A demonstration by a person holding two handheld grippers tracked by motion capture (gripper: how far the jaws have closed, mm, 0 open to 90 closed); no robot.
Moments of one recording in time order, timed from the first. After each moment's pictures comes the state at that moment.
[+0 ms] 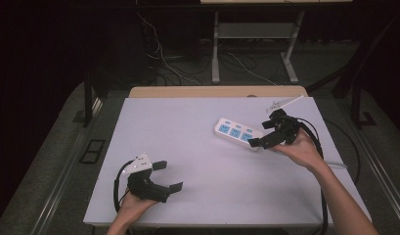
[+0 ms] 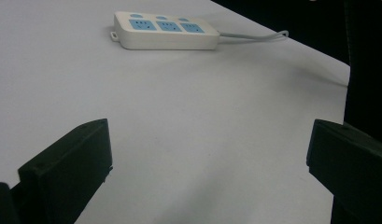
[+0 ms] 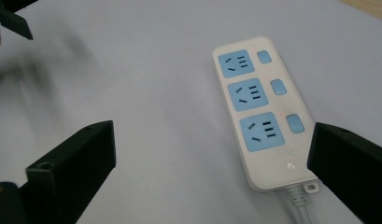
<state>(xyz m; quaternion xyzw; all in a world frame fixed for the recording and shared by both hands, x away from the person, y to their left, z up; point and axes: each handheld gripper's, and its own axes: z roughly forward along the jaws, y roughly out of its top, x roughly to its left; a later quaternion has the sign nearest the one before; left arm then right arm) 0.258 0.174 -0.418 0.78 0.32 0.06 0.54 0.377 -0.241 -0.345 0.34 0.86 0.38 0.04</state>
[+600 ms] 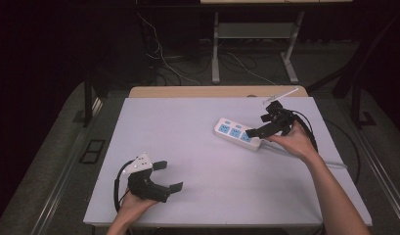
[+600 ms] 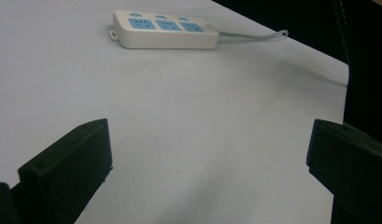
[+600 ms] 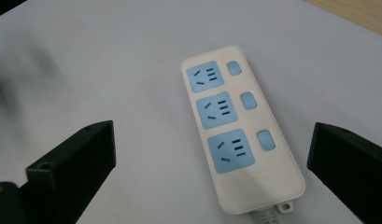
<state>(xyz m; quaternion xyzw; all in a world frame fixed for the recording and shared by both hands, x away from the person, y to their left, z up) 0.259 0.174 -0.419 0.78 0.32 0.06 0.54 0.409 -0.239 -0.352 0.37 0.85 0.37 0.05</state>
